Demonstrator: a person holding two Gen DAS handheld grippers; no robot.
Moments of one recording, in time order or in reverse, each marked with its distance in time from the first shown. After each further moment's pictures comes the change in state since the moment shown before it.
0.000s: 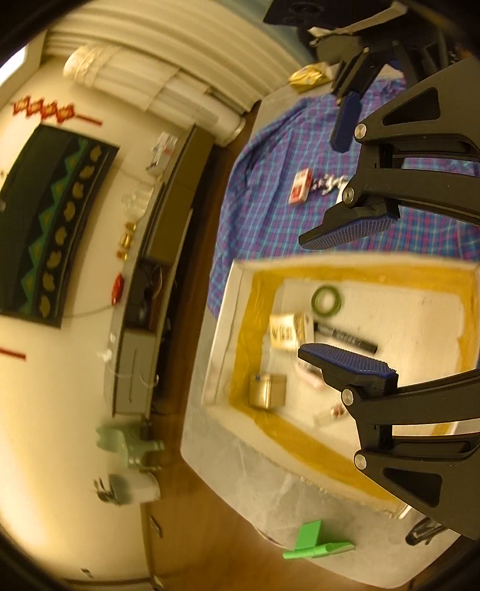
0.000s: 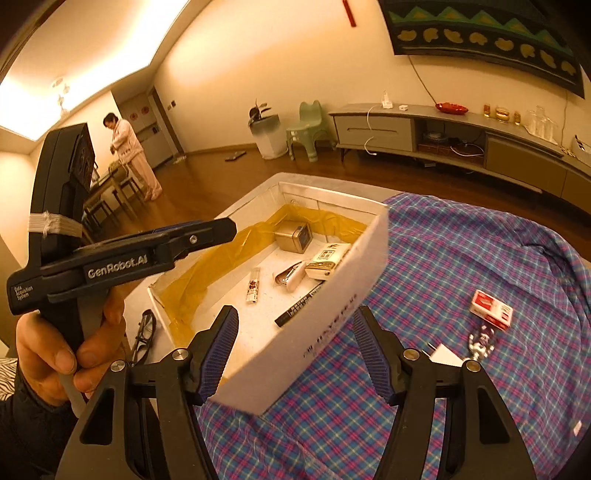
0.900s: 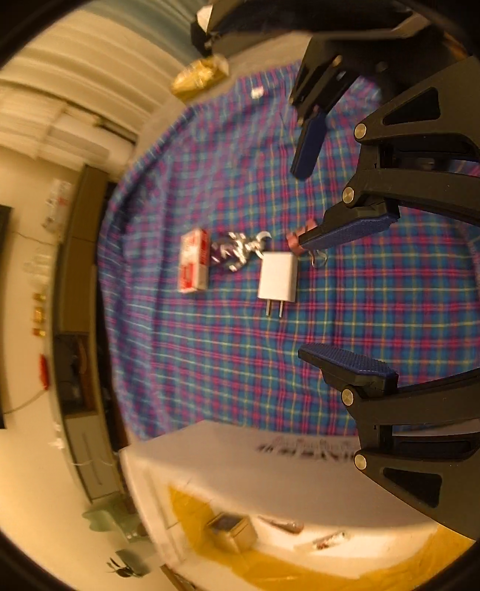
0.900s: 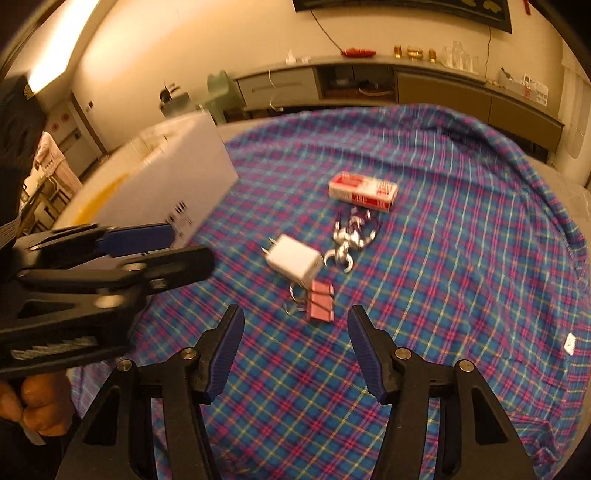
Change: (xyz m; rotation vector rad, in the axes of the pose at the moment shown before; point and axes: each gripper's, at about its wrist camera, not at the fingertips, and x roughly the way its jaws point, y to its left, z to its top) left arm 0.149 -0.148 -0.073 0.239 0.329 -0.047; right arm 0.033 -0.137 -0.095 0.185 0.159 -0.249
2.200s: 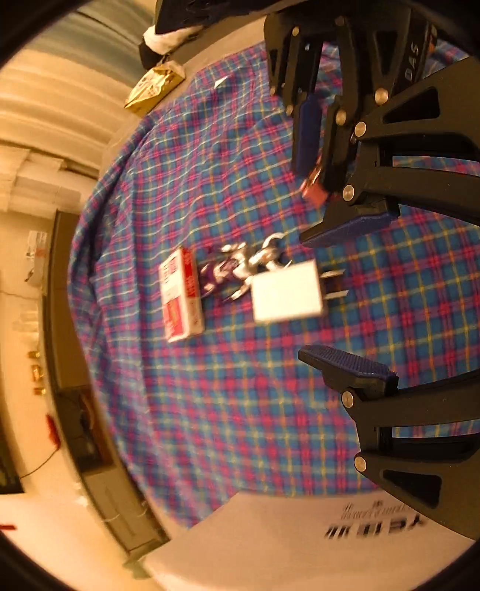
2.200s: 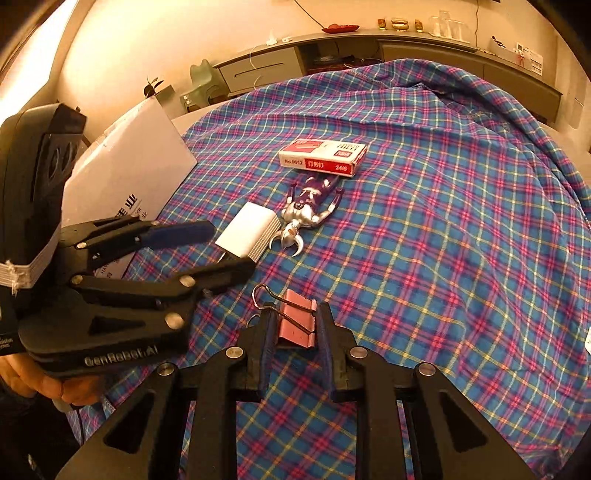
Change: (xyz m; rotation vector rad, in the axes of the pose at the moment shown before) left arm 0.058 -0.015 0.018 0.212 -0.027 -0.075; right arm 0.026 -0.043 -0.004 0.072 0.056 0.036
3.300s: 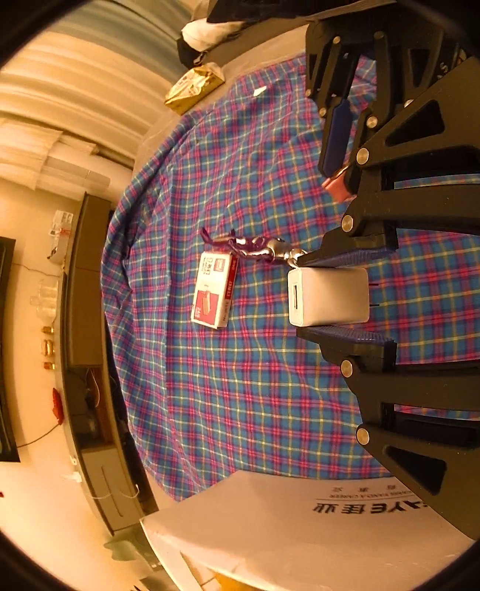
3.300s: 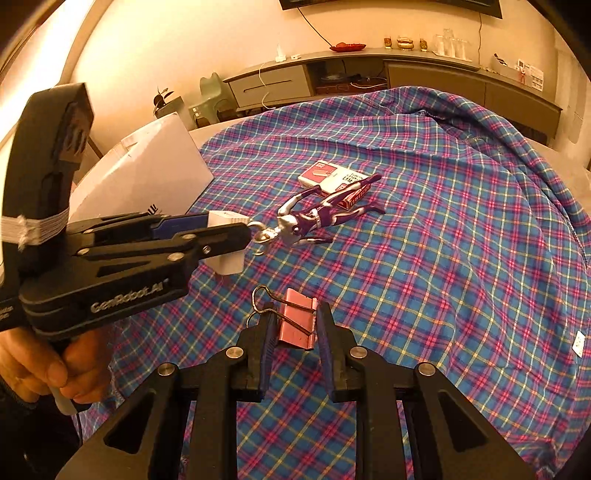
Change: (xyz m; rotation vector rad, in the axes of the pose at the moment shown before) left arm -0.029 0.009 0.001 -0.112 -0.056 -0.030; right arm -0.020 0.011 -0.002 -0.029 -0.069 0.006
